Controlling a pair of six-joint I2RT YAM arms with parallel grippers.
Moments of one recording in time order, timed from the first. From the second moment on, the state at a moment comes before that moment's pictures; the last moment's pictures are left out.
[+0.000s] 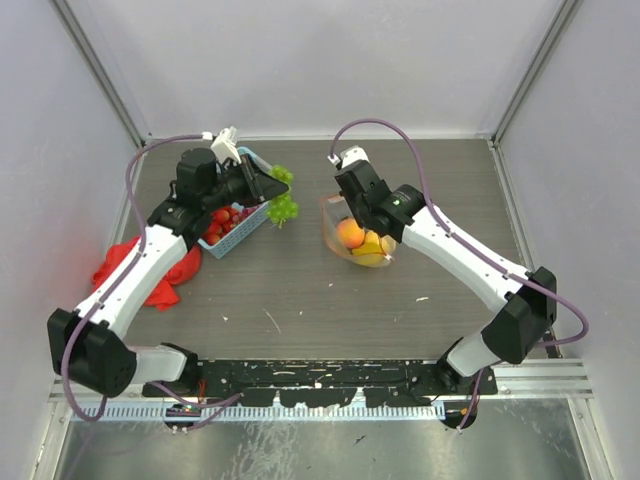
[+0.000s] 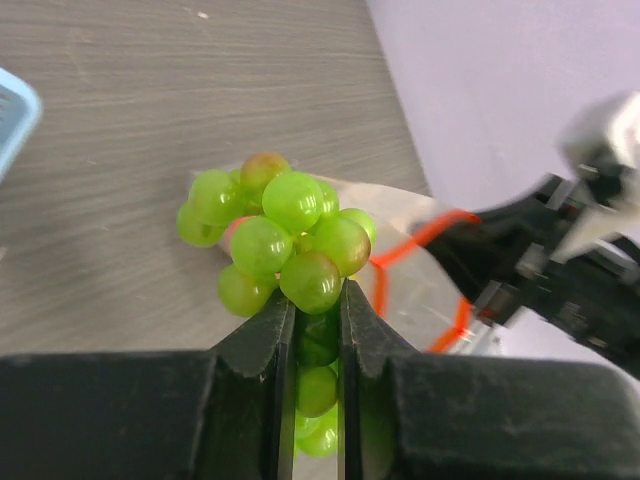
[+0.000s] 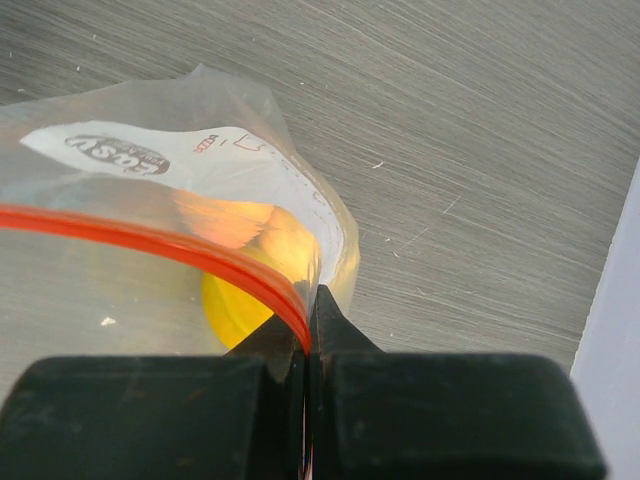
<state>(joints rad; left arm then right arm) -0.35 1.32 1.17 -0.16 0.41 -0.64 0.73 1.50 1.45 -0.78 0.51 0.09</state>
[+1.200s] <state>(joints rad) -0.77 1.33 1.03 -0.09 0.32 -1.04 0.75 1.53 1.41 -0.72 0.47 0.14</state>
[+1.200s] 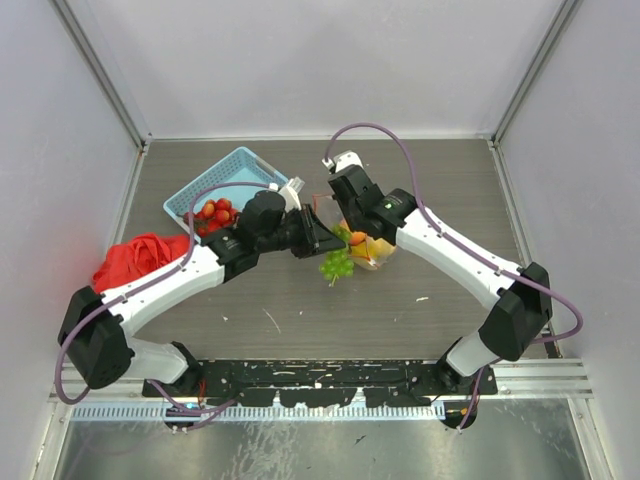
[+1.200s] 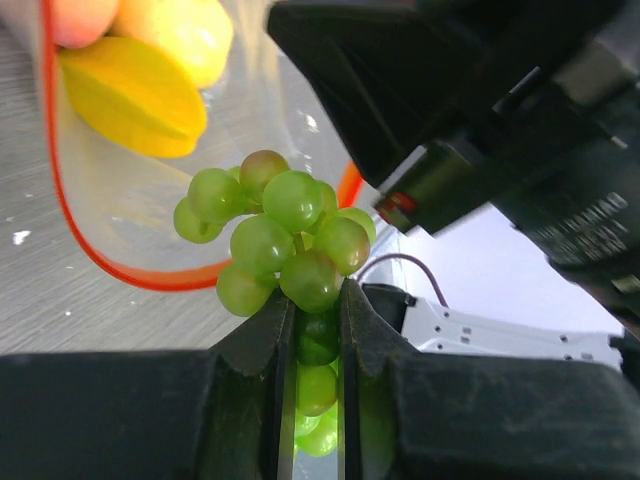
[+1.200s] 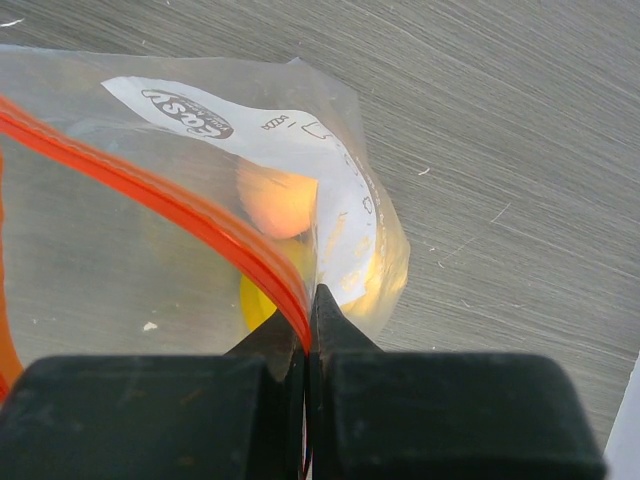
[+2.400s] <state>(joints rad) -0.76 1.58 1.29 -0.35 0.00 -1.16 0.80 1.48 1.38 -0.70 0.42 0.14</state>
